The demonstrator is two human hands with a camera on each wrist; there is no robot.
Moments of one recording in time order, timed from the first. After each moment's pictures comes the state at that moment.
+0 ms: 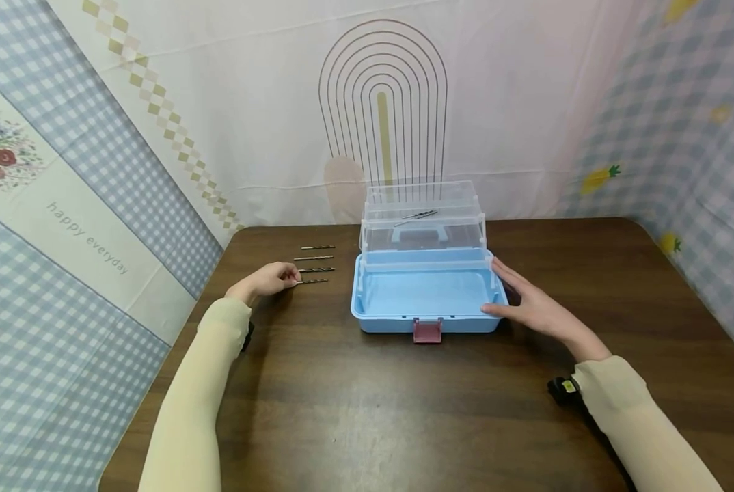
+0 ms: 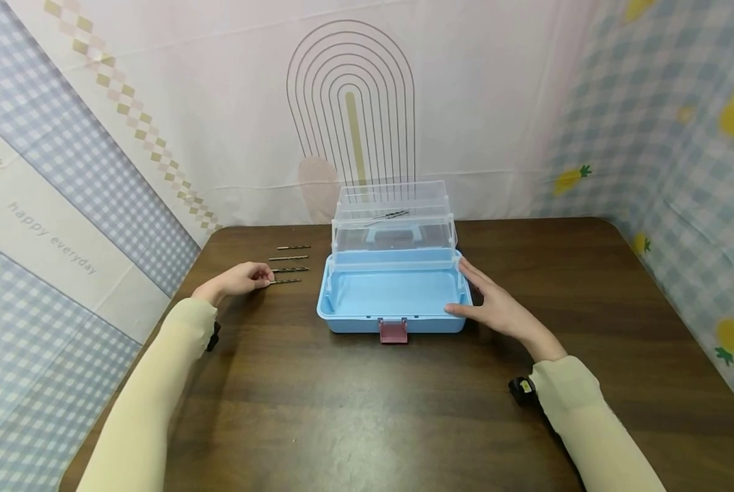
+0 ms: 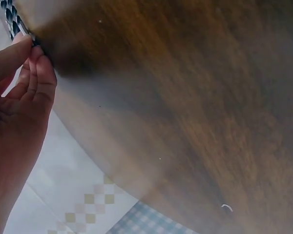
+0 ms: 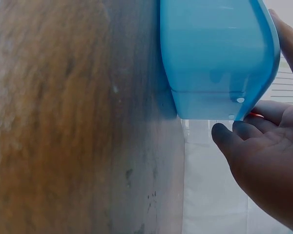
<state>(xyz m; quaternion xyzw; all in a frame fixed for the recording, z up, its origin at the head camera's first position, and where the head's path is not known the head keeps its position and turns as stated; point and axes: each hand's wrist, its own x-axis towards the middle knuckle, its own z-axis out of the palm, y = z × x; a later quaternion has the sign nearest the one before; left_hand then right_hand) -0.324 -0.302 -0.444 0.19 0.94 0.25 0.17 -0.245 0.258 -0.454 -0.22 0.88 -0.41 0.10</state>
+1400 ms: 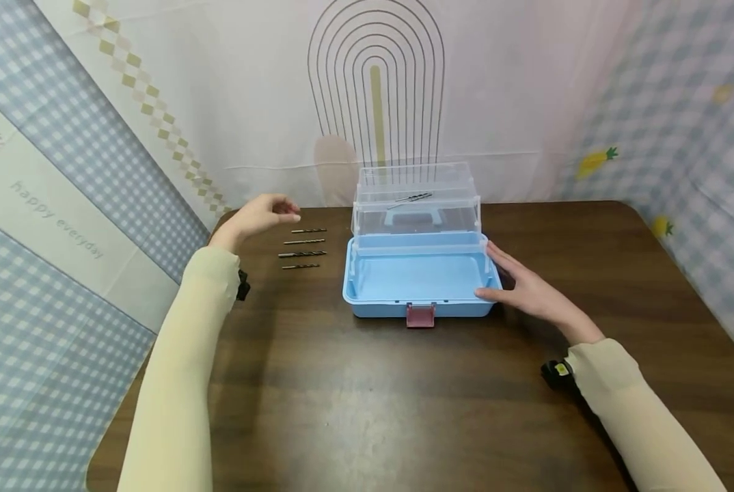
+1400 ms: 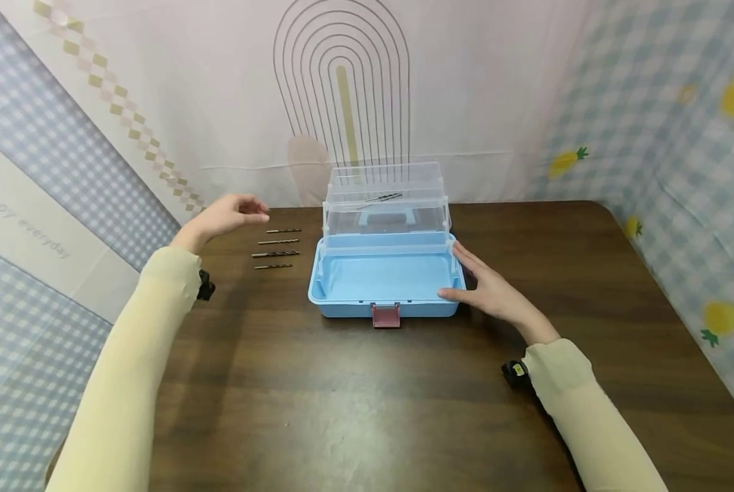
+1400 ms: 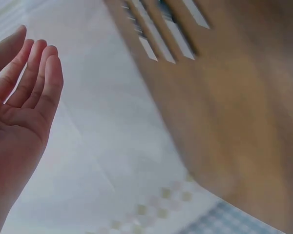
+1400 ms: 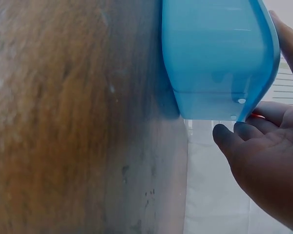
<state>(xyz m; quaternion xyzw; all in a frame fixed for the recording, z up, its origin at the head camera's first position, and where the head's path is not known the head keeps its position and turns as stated) -0.352 -0.267 -0.357 0.16 0.93 0.32 0.09 -0.251 0.256 -0.451 -0.20 0.89 -0.40 0.12</state>
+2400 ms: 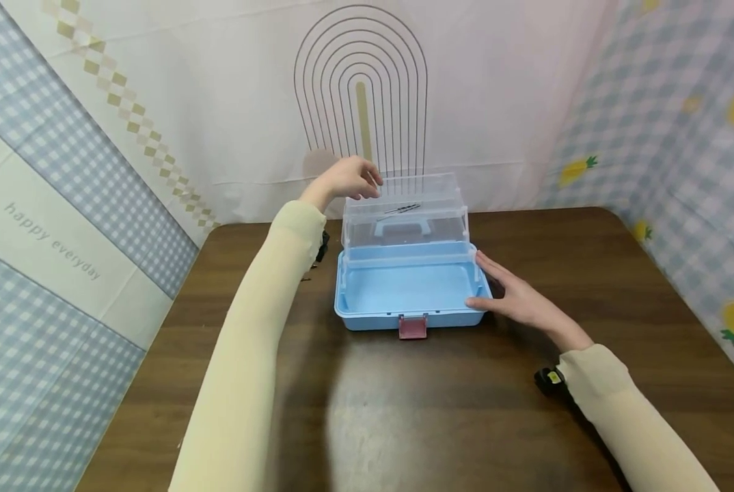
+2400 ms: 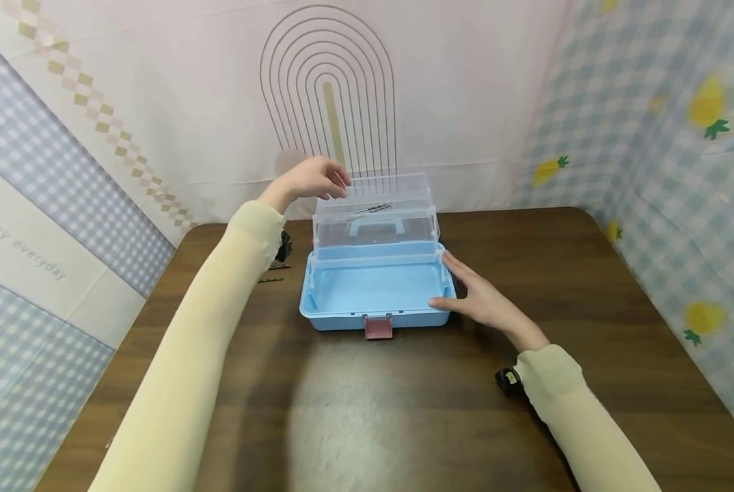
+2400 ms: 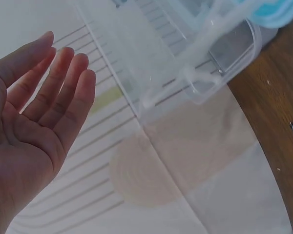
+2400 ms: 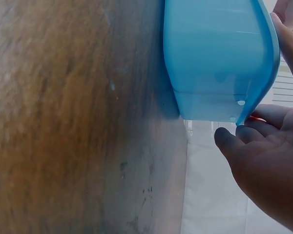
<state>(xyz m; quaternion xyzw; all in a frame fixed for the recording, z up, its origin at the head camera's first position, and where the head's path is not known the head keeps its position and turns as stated) -0.402 -0.095 -0.299 0.24 0.91 0.30 0.14 -0.243 0.248 -0.457 -0.20 0.89 -0.39 0.10</state>
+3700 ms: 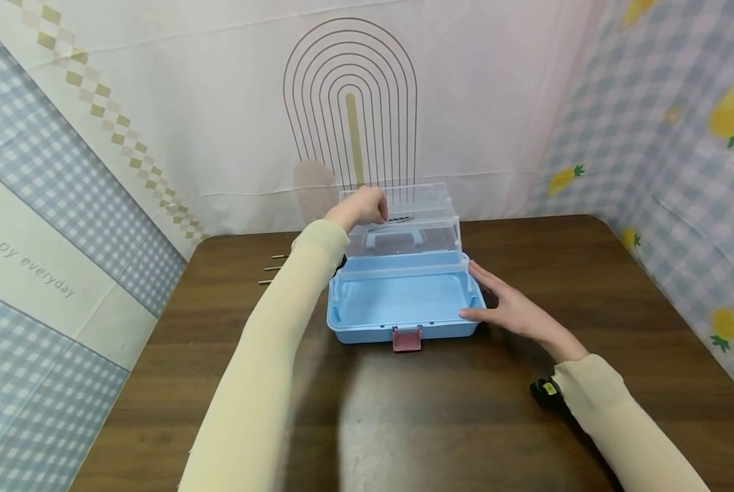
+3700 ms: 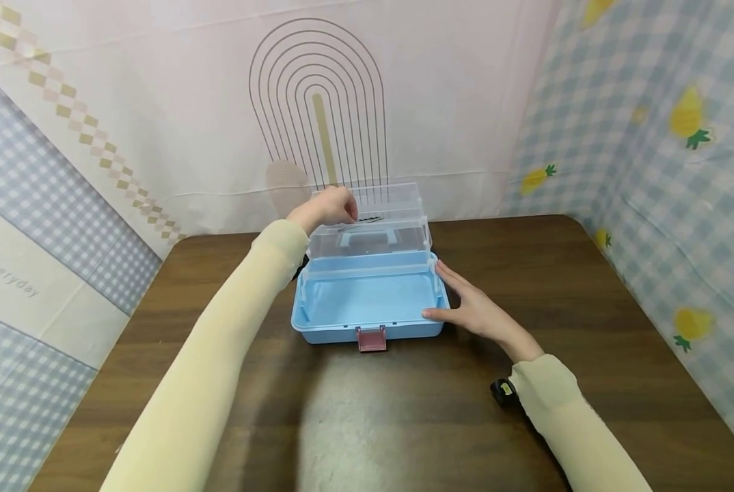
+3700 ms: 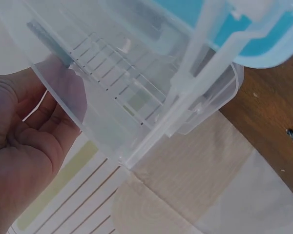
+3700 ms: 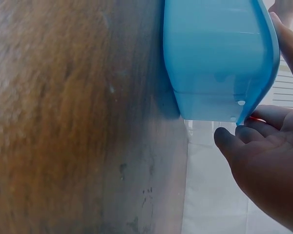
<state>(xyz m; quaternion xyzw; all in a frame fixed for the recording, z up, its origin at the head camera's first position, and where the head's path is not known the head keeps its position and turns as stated) -0.405 -0.049 -0.340 0.27 0.95 0.11 0.11 -0.233 0.249 -0.459 -0.18 0.89 -0.40 0.09</state>
